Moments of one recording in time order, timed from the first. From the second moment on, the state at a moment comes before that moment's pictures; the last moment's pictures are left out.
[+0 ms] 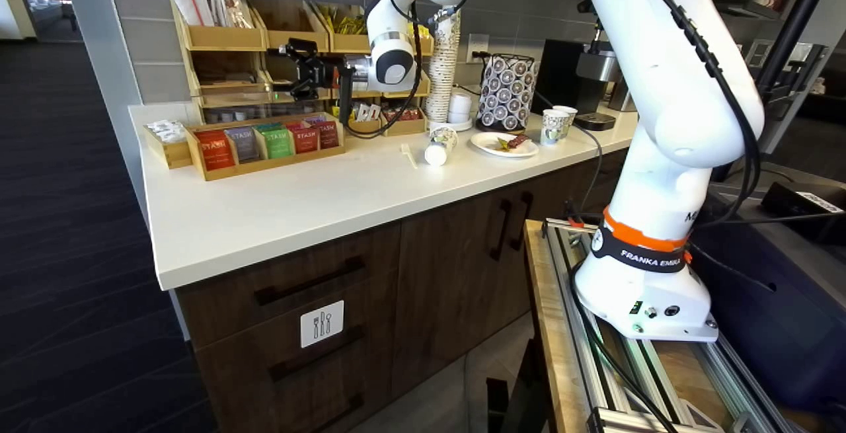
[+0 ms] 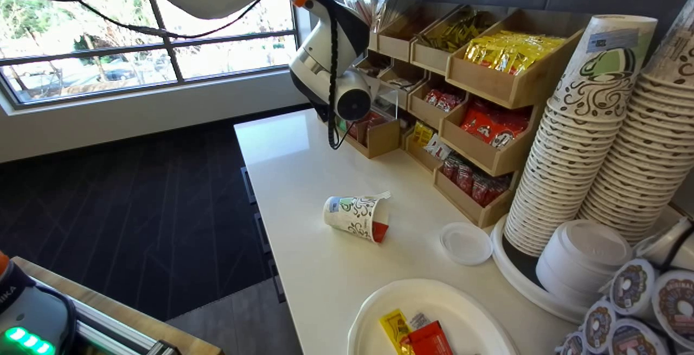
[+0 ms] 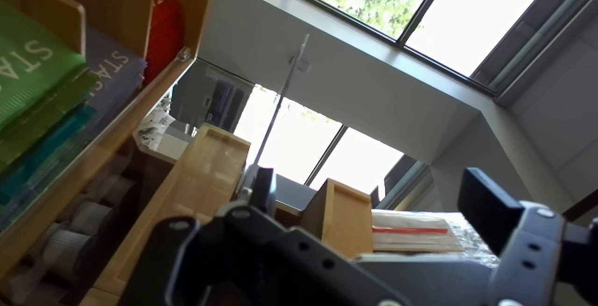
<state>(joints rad) -0.34 0.65 -0.28 -1.68 2.01 1.80 -1.21</state>
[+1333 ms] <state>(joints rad) -0.34 0.70 -0.26 -1.63 2.14 1.80 -1.42</state>
